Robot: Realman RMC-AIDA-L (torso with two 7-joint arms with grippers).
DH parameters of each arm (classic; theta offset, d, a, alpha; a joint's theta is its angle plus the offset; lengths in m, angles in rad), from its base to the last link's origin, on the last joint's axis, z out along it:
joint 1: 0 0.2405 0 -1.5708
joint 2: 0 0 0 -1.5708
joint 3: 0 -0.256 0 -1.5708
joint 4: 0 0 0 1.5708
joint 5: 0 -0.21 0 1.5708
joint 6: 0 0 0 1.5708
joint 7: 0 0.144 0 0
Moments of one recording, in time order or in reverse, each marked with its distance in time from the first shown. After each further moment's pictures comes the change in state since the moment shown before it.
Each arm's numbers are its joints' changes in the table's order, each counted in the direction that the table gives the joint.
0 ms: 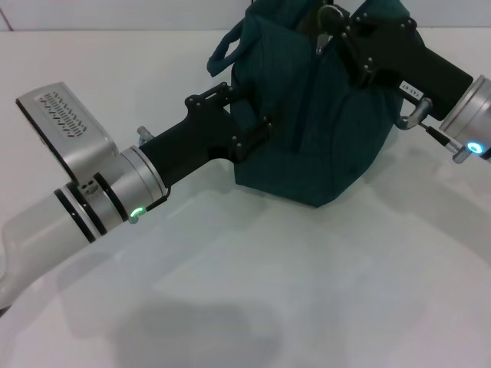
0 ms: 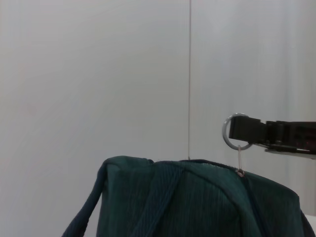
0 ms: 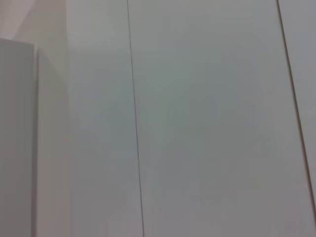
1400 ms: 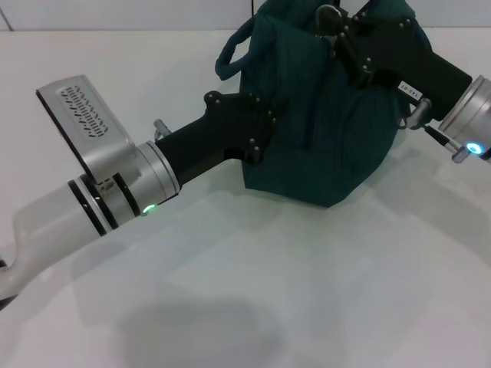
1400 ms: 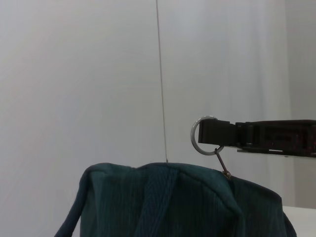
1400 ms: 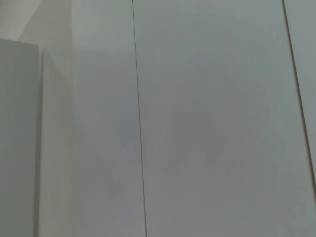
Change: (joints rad) left arm -0.042 0.000 0.006 0.013 -0.048 0.006 0.061; right arm -0.002 0.000 0.009 0.004 -0.007 -0.008 -0.012
